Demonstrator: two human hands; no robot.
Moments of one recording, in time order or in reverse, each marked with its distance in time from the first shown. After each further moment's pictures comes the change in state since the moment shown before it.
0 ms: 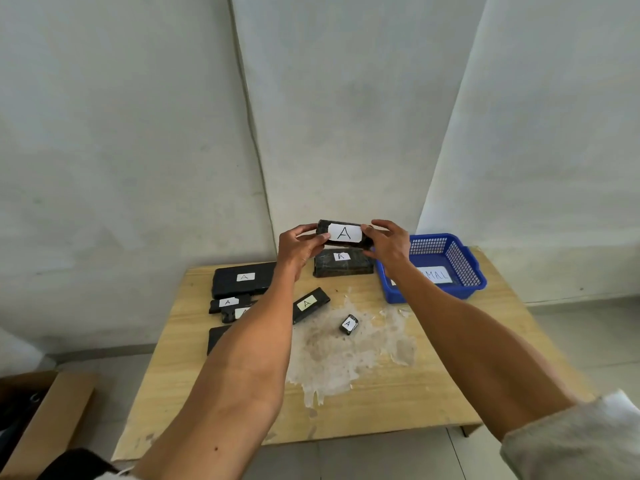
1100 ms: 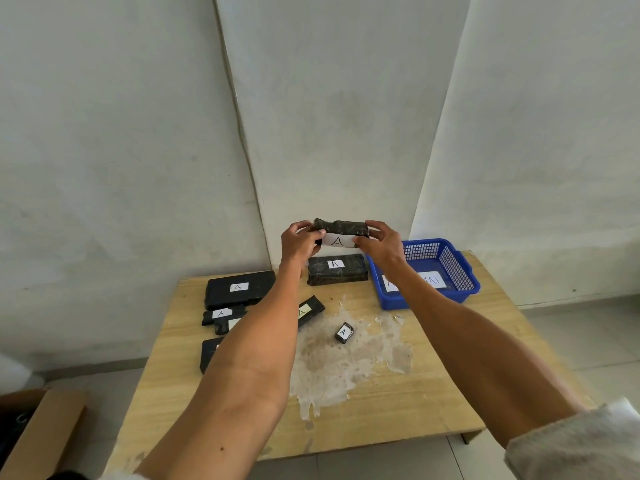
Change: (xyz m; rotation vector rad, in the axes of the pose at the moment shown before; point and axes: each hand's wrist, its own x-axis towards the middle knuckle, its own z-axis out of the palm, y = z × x) left_hand 0.023 0.009 0.029 -0.049 0.083 -0.049; right_hand 0.011 -0.002 -0.014 -0.151 -0.154 -0.156
